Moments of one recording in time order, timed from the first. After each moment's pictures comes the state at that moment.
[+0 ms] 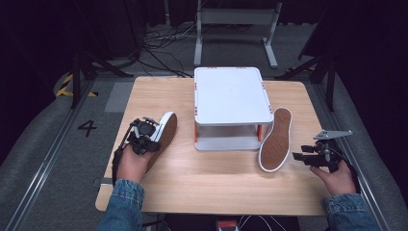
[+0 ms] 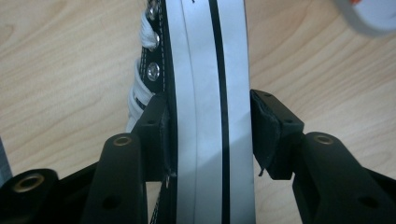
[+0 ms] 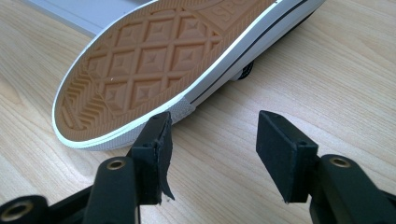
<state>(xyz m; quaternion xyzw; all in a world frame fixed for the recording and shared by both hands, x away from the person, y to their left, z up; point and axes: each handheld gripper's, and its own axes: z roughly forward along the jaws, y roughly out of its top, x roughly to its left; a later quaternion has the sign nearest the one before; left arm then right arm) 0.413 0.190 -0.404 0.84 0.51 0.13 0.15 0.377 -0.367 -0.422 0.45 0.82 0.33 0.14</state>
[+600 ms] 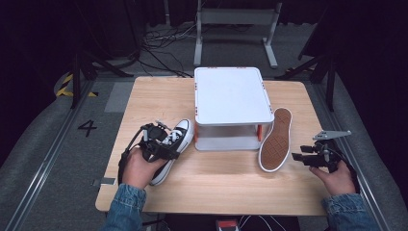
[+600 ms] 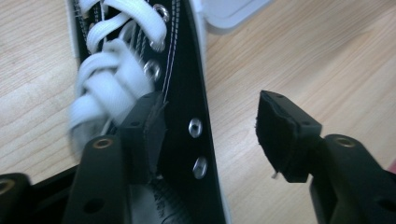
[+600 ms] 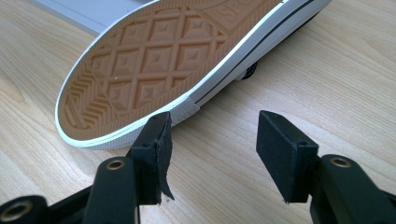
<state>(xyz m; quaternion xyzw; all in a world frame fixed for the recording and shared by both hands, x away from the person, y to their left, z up) 0.395 0.157 -0.395 0.87 0.44 0.00 0.23 0.376 -0.364 -0.421 0.44 0.82 0.33 0.13</state>
